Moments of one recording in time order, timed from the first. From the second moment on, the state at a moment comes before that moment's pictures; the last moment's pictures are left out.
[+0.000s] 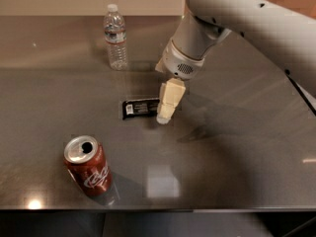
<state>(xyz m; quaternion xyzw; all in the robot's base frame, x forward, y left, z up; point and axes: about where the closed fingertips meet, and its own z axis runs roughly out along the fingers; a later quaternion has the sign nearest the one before) 0.552 -0.010 0.860 -0.70 0.68 0.13 0.17</state>
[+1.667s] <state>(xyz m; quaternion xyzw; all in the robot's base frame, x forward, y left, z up) 0.556 0.022 0.833 -0.72 0.67 0.14 0.15</state>
